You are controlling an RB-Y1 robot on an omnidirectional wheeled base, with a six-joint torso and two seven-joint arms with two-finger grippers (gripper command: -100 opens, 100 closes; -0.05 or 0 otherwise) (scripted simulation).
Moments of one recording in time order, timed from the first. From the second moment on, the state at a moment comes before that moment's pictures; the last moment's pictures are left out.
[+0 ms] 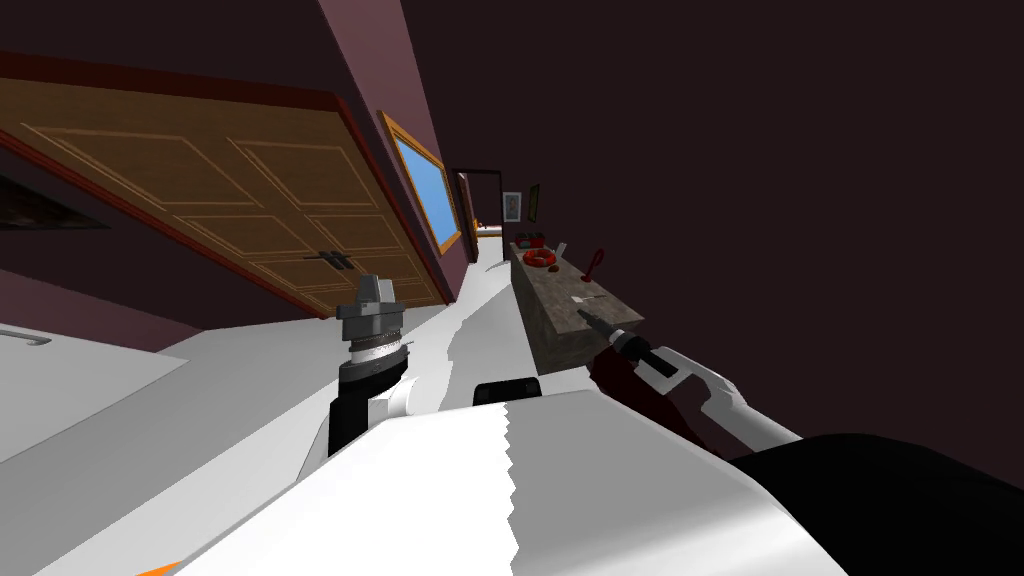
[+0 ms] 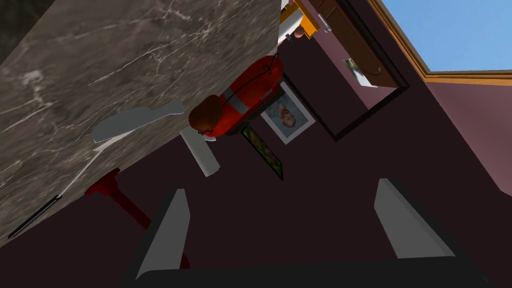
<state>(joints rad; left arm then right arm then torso) 0.53 0.00 0.01 -2.39 -0.09 -0.47 -0.07 0.50 -1.00 0.04 -1.76 -0.05 -0.21 0.06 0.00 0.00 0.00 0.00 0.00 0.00</state>
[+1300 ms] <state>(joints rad) 0.53 0.00 0.01 -2.39 -0.09 -0.47 -0.07 0.51 -1.37 0.20 -1.64 0.00 0.00 -0.04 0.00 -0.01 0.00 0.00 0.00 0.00</state>
